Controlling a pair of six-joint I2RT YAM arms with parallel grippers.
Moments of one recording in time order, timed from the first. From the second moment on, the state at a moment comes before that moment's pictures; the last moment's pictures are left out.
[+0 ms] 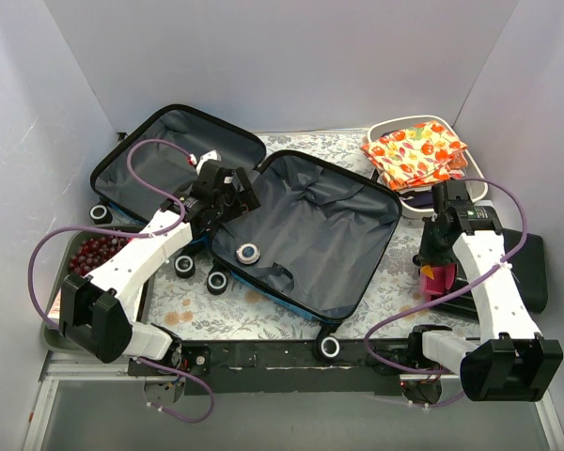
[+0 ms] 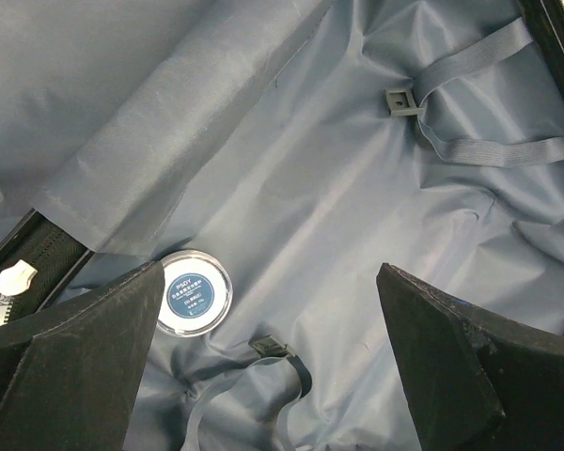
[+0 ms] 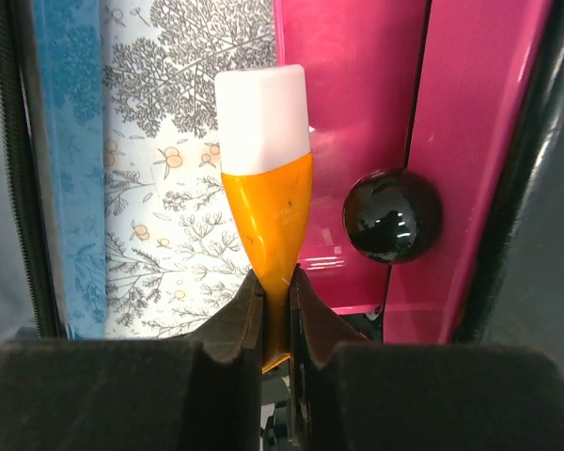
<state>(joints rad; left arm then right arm) -0.51 1.38 1.17 -0.55 -0.19 -0.79 0.04 1.11 1.07 -1.19 0.15 0.27</state>
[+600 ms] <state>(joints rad) -0.51 1.37 1.15 -0.54 -0.17 -0.79 -0.03 1.11 1.05 -1.25 0.16 0.27</state>
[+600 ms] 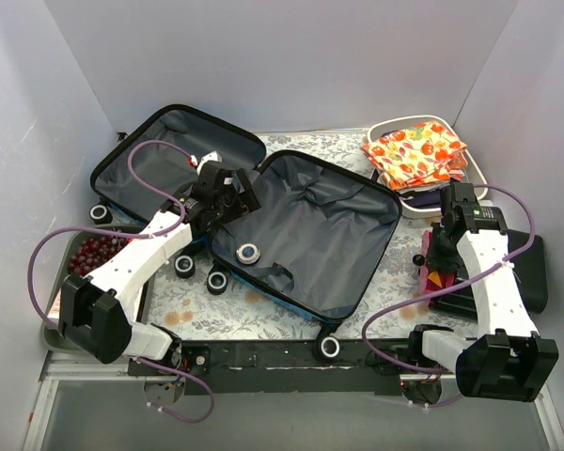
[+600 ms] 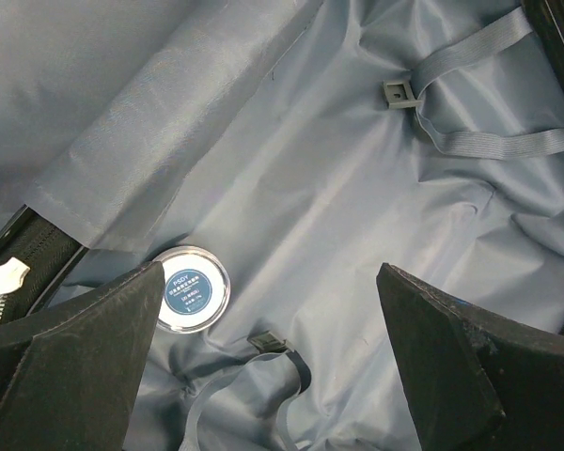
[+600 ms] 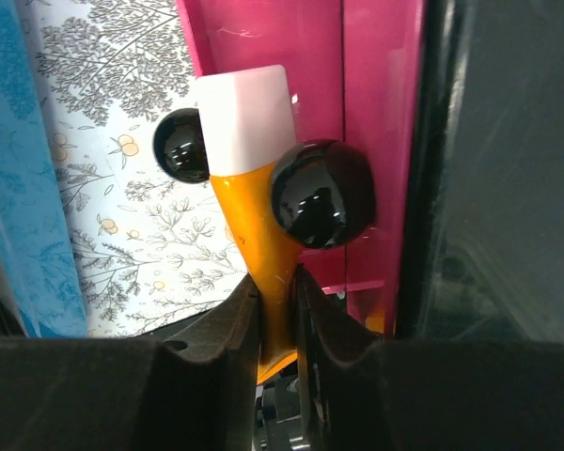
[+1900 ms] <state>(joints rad) -0.51 1.36 1.15 -0.52 -0.16 -0.78 -0.06 0.99 1.00 -1.31 0.21 0.41</state>
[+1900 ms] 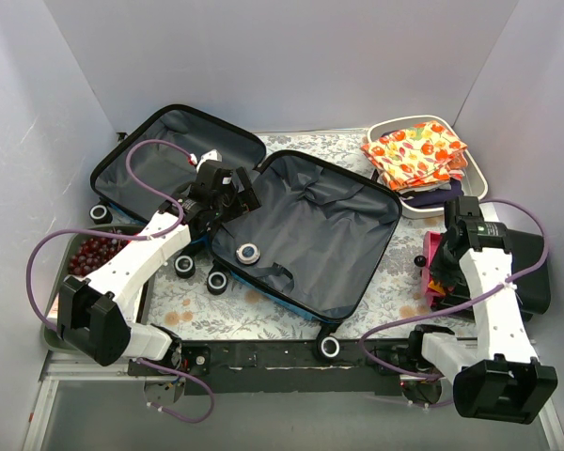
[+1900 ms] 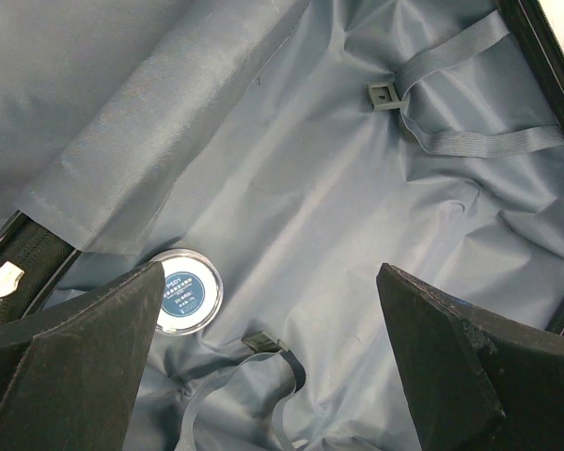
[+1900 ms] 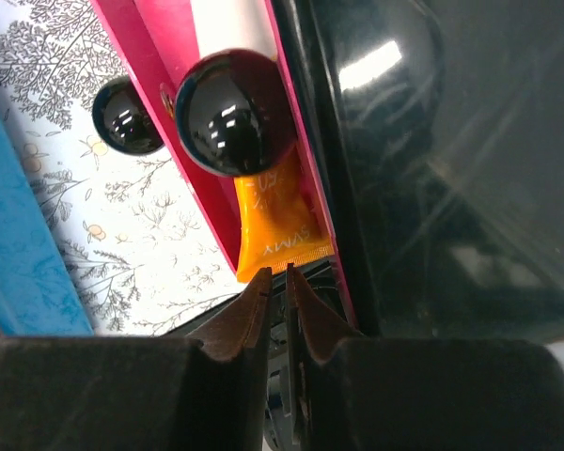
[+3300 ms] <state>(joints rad) -0.51 1.35 1.15 -0.52 -0.15 -0.78 -0.05 1.02 0.92 -0.99 -0.03 0.25</state>
